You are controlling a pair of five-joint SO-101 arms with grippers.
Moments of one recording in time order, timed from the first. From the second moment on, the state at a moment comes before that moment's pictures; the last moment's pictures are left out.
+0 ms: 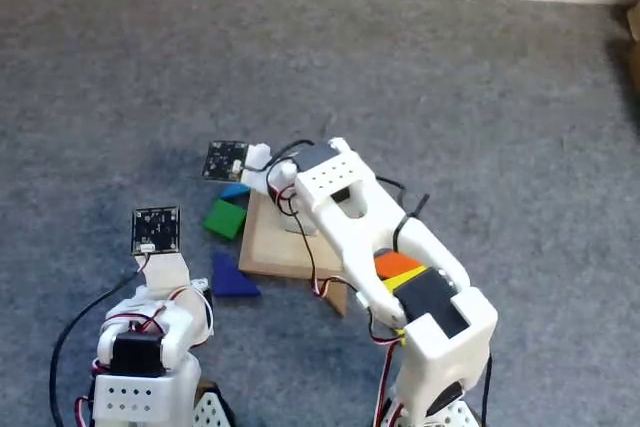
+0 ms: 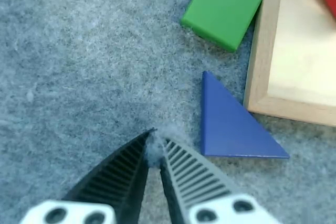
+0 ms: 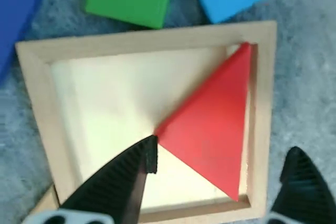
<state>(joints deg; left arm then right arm) -3.9 -104.0 96.0 77.0 13.4 -37.7 13.6 10.6 58.3 51.7</state>
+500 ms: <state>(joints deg) -3.9 -104.0 96.0 77.0 13.4 -37.0 7.0 7.4 60.8 32.0</state>
